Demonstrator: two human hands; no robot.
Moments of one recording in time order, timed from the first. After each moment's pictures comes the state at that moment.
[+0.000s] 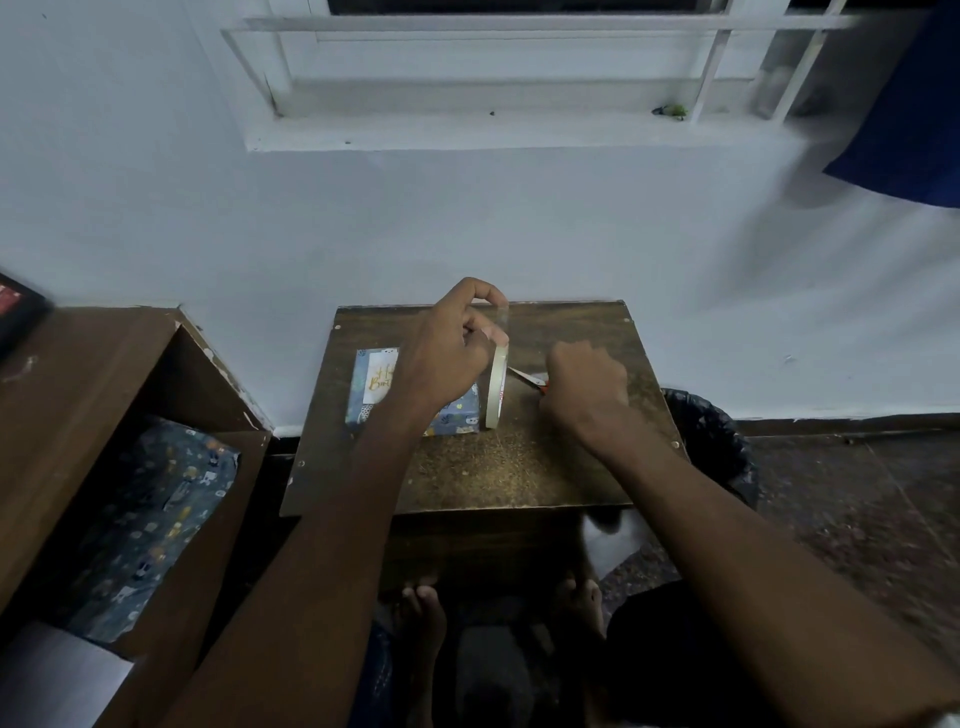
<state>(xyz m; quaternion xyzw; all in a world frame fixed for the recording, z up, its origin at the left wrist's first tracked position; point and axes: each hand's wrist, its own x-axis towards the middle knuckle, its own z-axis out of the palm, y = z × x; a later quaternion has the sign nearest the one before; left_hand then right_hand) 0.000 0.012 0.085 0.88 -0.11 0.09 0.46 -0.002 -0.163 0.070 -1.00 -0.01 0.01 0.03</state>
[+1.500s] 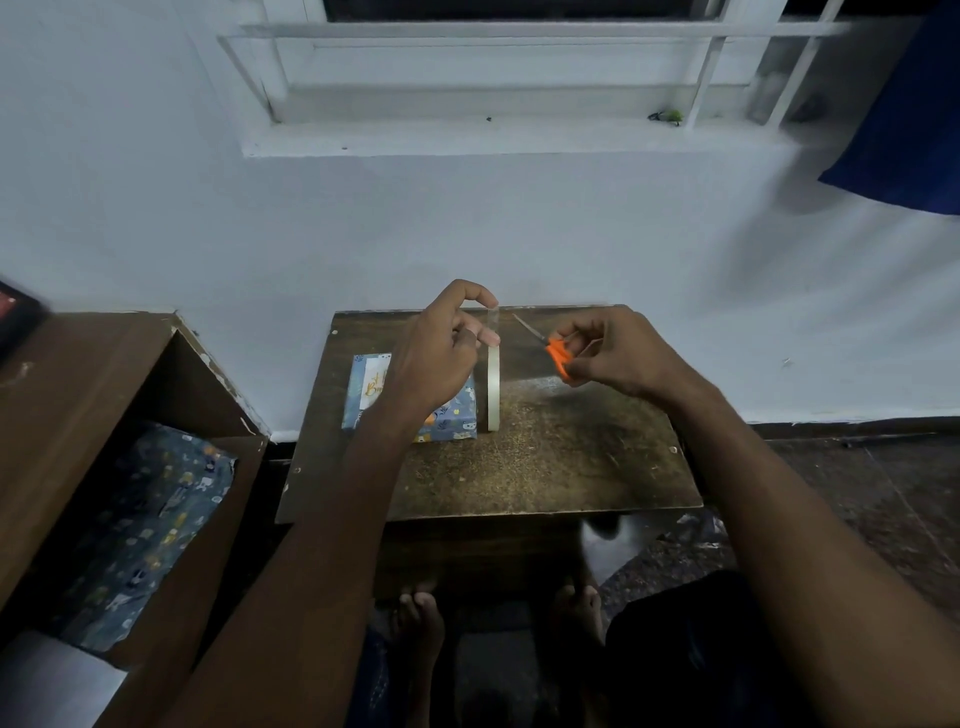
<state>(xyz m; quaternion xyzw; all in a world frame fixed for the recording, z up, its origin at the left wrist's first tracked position) 0.002 0.017 0.088 0.88 -0.09 0.10 0.45 0.021 -0.228 0.096 -0.91 -0.12 0.04 0.40</state>
